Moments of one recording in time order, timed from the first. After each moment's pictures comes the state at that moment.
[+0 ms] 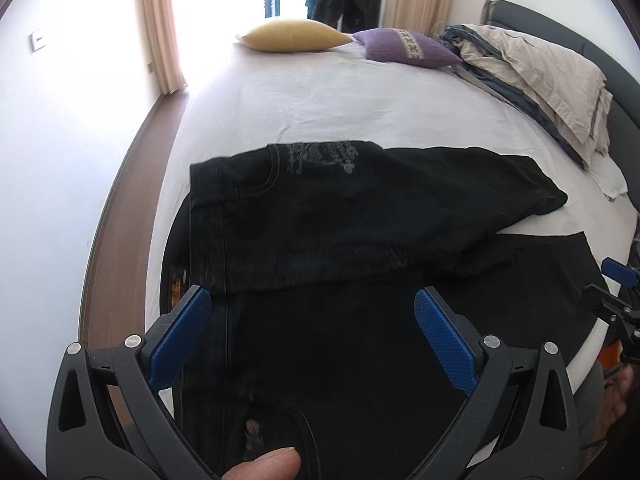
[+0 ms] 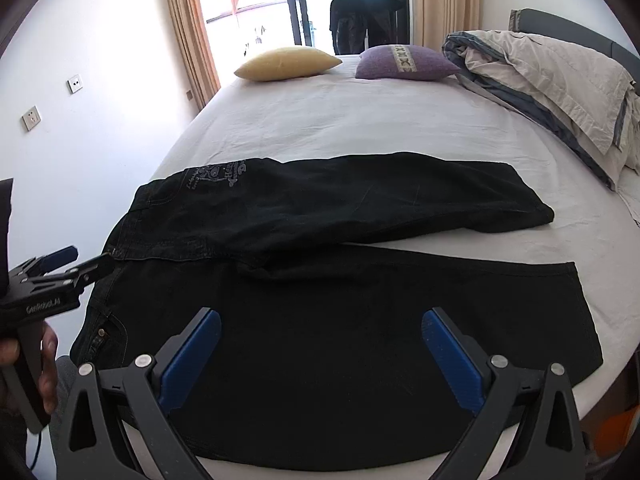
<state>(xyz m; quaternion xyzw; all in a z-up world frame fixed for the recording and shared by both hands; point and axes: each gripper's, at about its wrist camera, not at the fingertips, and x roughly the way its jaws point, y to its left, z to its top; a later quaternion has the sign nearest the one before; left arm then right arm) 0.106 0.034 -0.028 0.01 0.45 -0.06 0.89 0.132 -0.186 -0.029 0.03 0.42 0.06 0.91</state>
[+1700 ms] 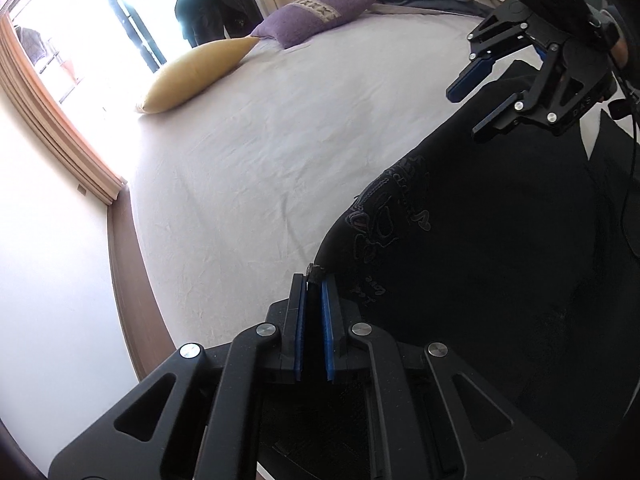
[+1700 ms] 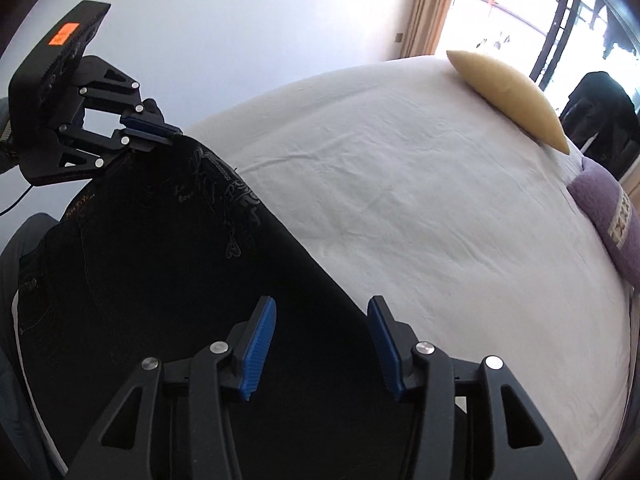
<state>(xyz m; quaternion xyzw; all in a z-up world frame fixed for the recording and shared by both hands) 0.281 0.057 -0.055 0.25 0.42 -0.19 0.85 0.418 -0.077 -0.062 -0.28 0.44 0.38 0.77</state>
